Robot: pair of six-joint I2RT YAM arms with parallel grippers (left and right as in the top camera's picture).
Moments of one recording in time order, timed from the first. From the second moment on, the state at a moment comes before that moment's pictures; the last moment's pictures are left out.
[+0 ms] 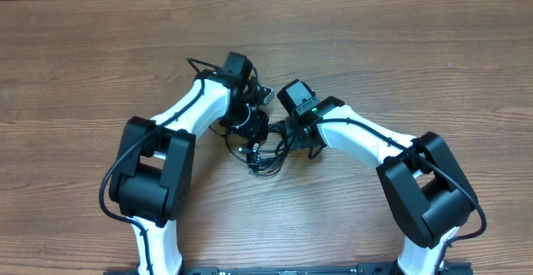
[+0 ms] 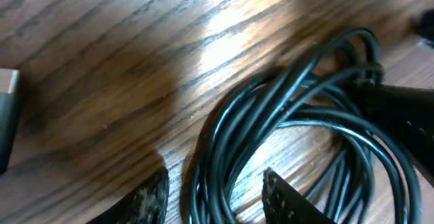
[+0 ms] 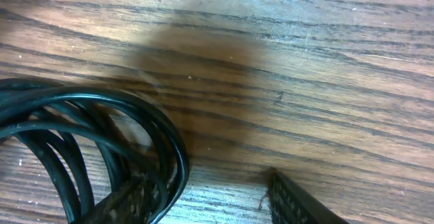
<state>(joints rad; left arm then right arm) -0.35 2.05 1.36 -0.79 0.33 0.11 0.59 1.94 1.20 -0.62 0.10 0.44</state>
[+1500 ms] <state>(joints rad) -0.37 2.02 1.33 -0.73 0.00 -0.05 0.30 1.95 1.24 -0.70 0.35 0.45</state>
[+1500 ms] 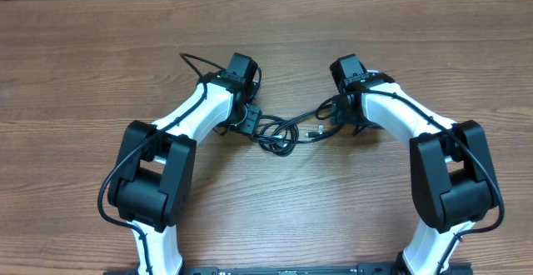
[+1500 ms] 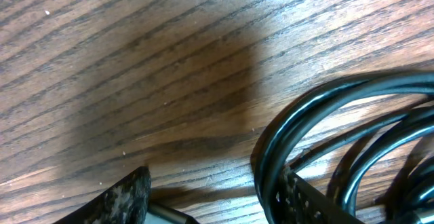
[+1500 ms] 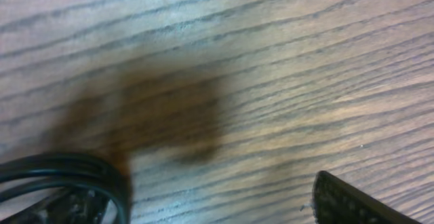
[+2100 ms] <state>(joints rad) -0.37 2.02 1.33 -0.72 0.00 -0.05 0.30 2.00 1.44 -0.88 0.38 0.27</state>
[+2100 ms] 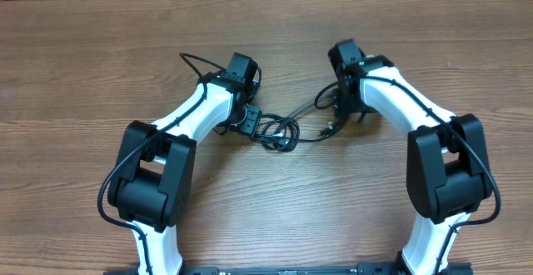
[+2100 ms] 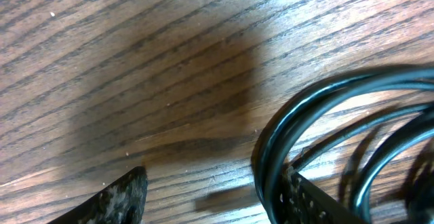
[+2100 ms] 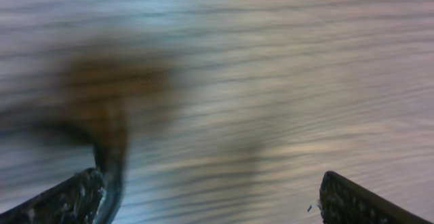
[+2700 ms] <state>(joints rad) -0.37 2.02 1.33 -0.72 -0.01 -0.05 0.25 1.99 1.33 -1.02 0.25 0.35</state>
